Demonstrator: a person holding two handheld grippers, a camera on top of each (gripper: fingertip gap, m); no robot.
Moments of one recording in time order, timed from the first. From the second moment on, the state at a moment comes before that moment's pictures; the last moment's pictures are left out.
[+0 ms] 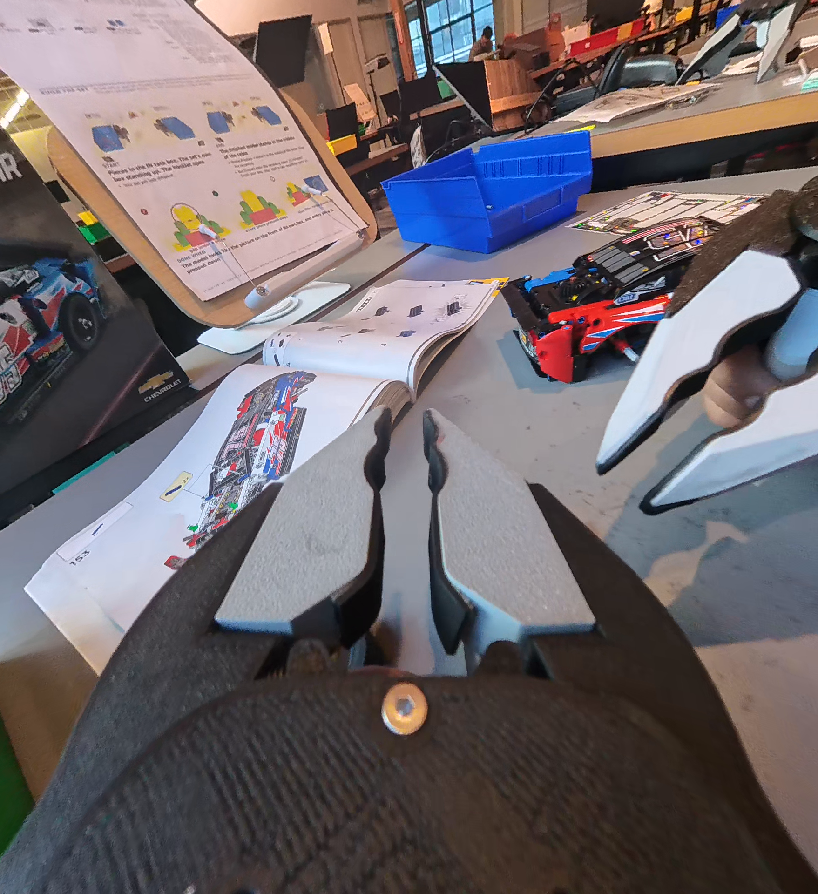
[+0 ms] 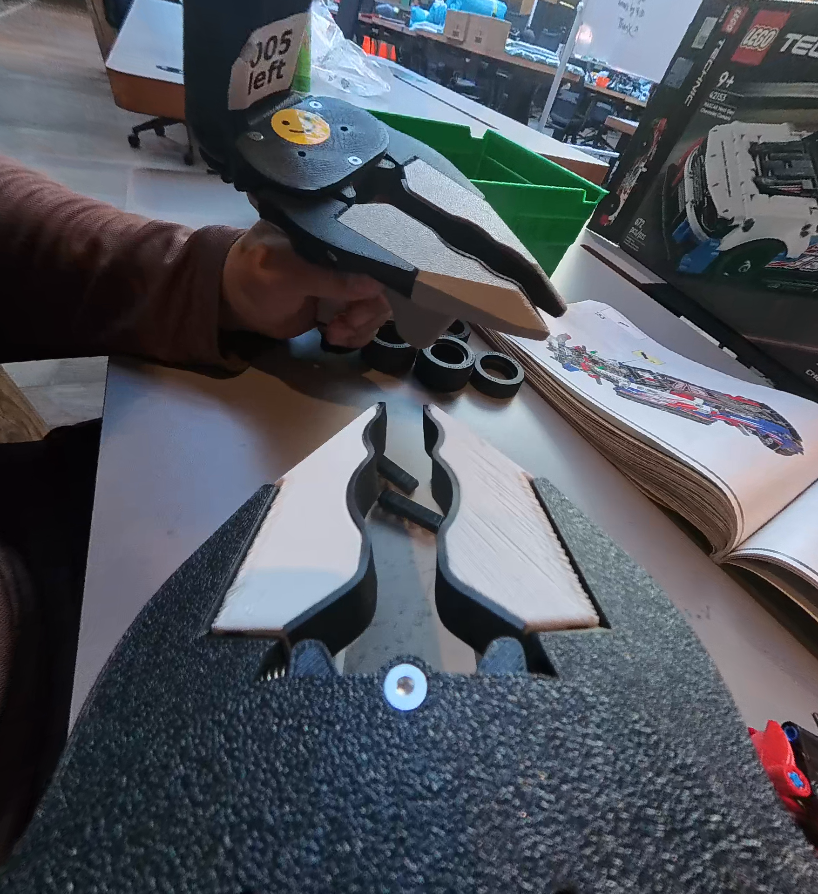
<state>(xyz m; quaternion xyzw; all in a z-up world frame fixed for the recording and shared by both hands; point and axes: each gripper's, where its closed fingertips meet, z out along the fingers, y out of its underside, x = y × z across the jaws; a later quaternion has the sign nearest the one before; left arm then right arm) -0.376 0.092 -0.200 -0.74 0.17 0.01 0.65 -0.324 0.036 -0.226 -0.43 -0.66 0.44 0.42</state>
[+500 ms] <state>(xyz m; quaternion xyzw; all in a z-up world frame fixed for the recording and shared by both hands) -0.332 0.080 -0.201 -0.72 0.26 0.00 0.65 -0.331 0.043 -0.231 -0.45 -0.66 0.43 0.41</state>
